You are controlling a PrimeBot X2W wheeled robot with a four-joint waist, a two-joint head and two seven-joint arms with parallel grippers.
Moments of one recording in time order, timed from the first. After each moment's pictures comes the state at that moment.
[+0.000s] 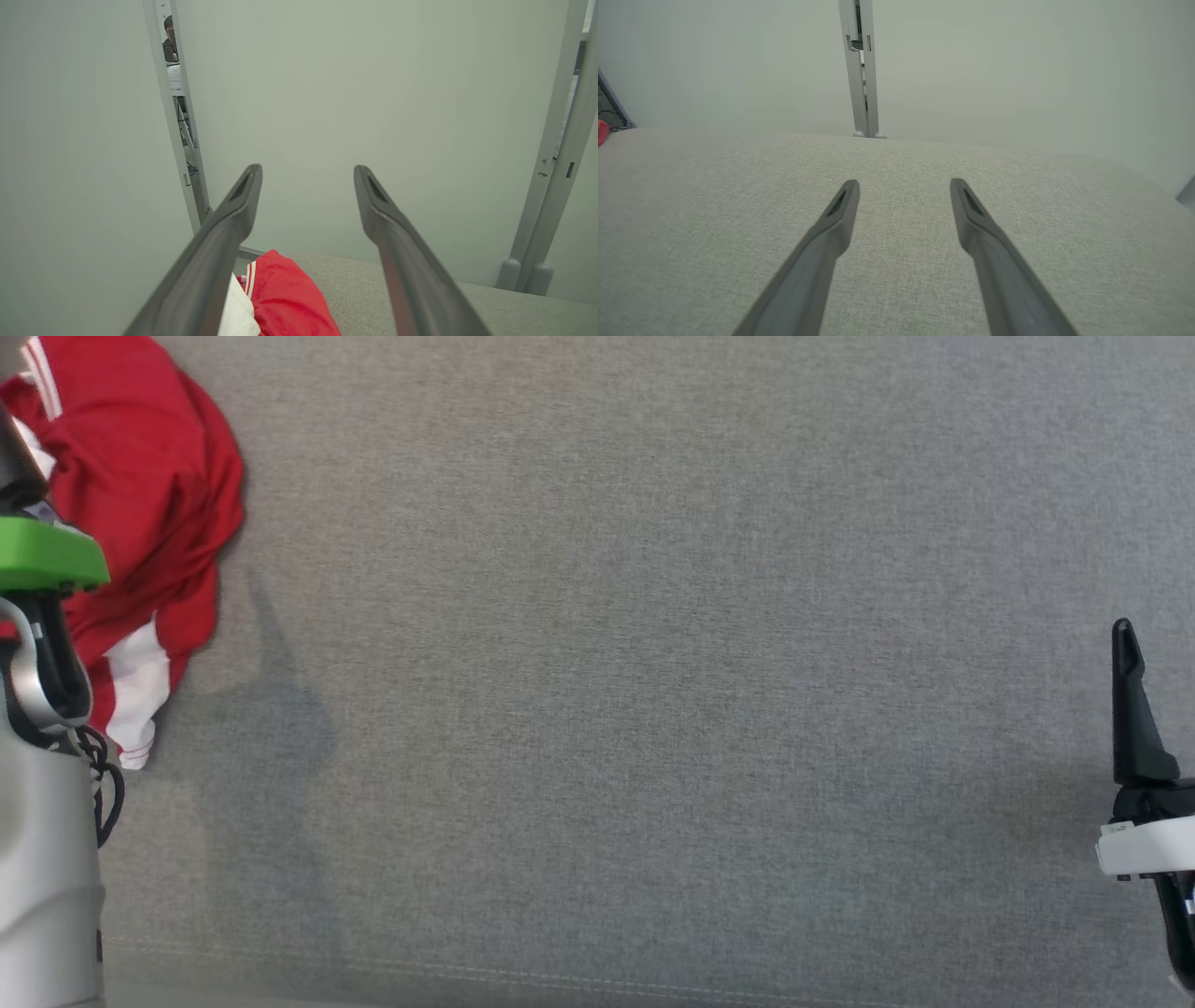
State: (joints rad) left arm -0.70 0.29 0.06 0.33 -0.34 0.07 -0.23; right arm -0.03 -0.27 -0.17 -0.09 0.23 0.13 -0.20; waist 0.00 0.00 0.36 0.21
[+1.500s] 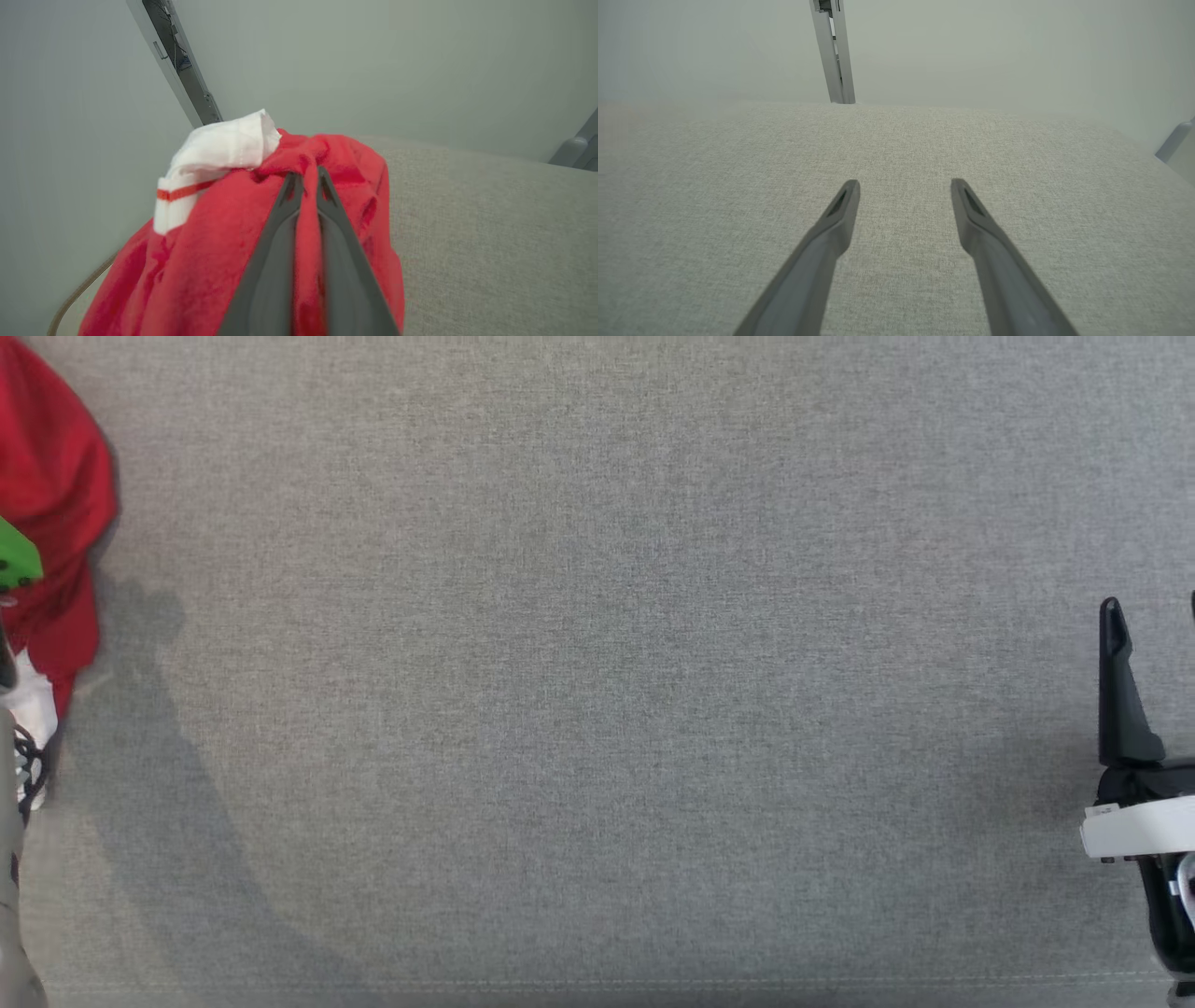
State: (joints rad) left arm -1.00 0.39 0.00 1.02 -0.37 0.00 -0.21; right arm -0.07 -0.27 -0.16 -0.09 0.24 0.13 -0.20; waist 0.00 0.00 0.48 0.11
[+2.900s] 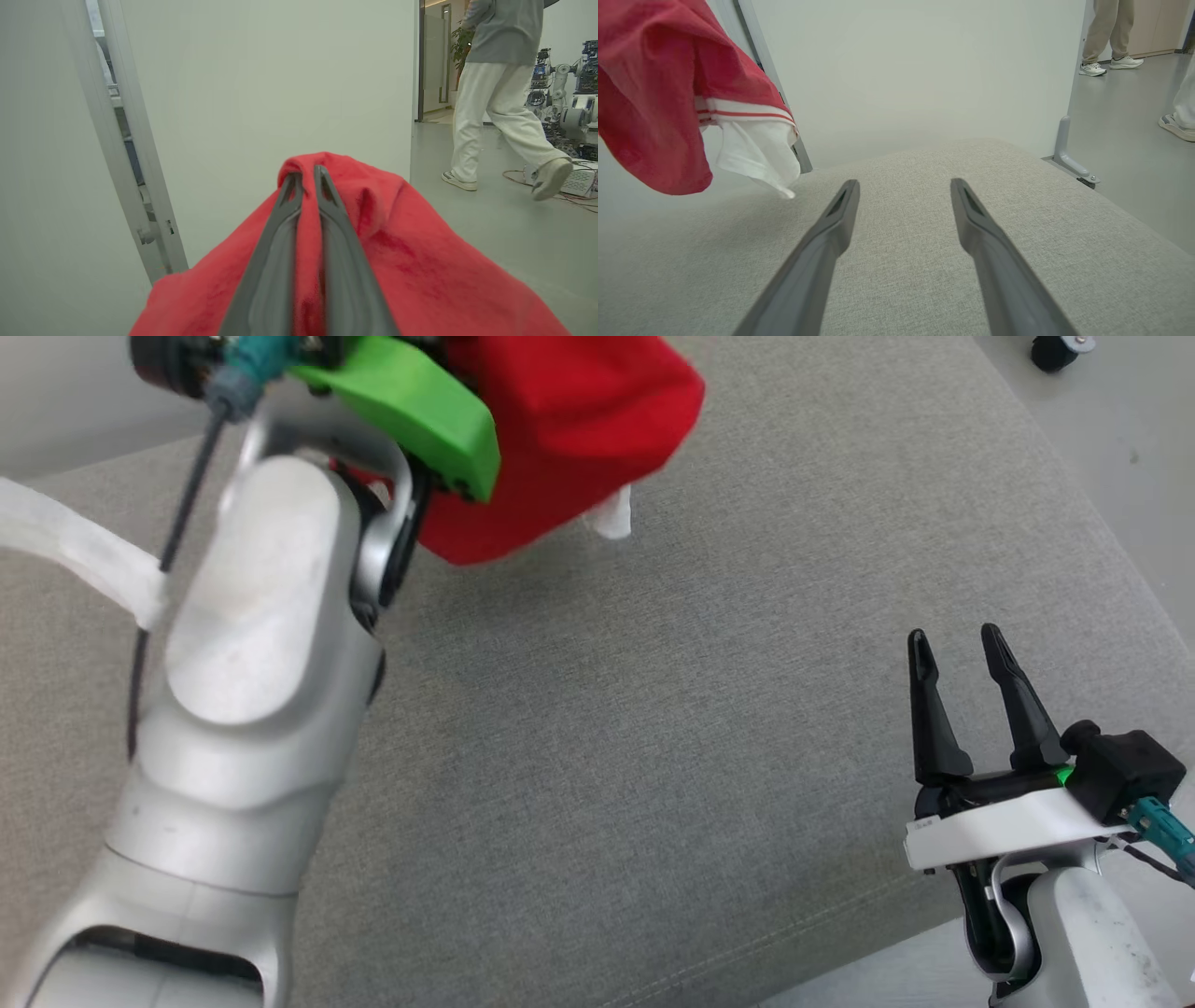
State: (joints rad) left arm -1.03 0.09 -0.41 0.44 -0.30 -0.04 -0.06; right arm -0.16 -0.08 0.02 0.09 0.26 0.13 -0.26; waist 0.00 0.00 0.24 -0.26
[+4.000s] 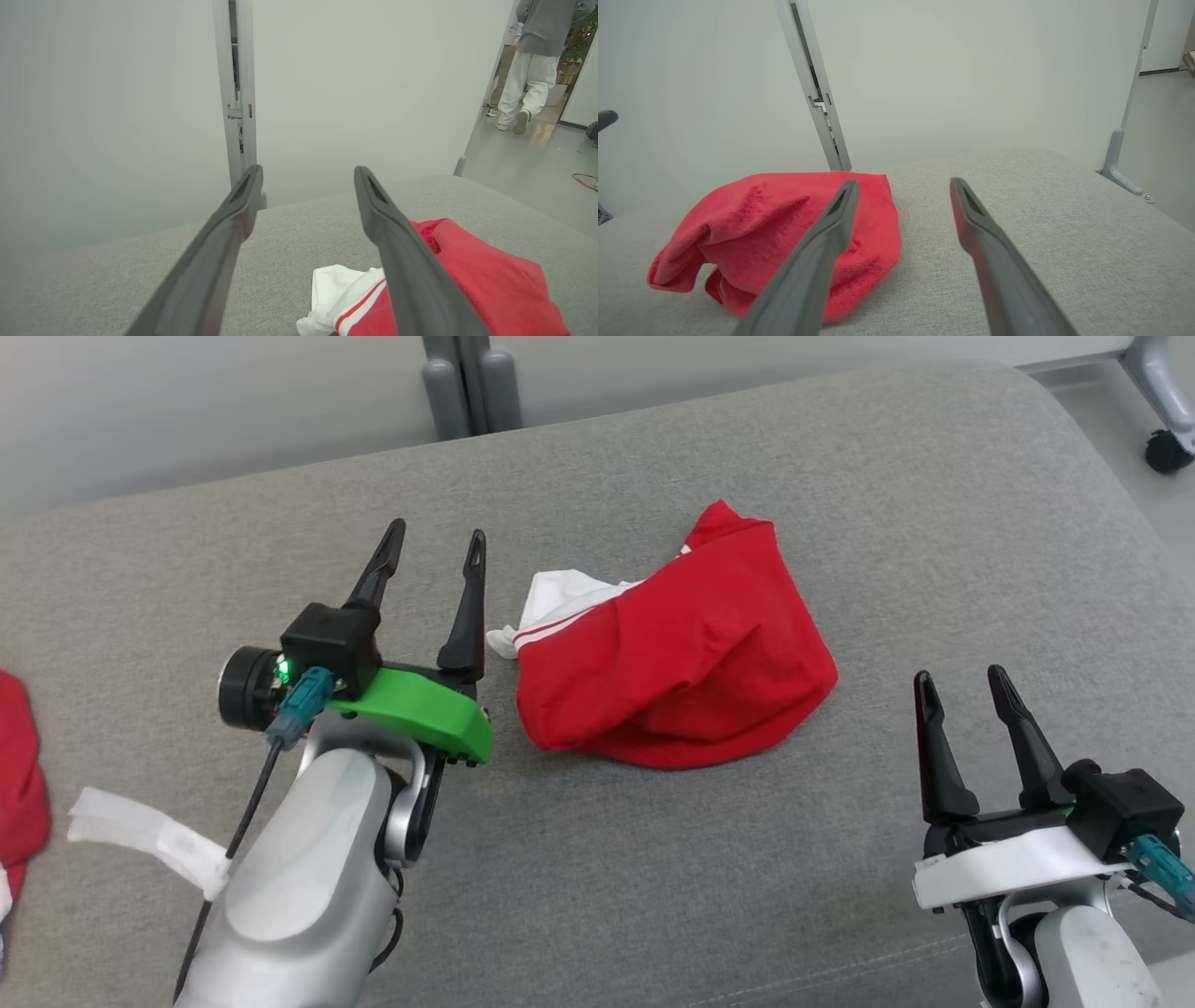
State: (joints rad) left arm -0.58 0.13 -0.48 0.44 -0.44 0.08 -0.26; right arm -0.08 -0.08 0.01 0.08 0.23 0.13 -0.26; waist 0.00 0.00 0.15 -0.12
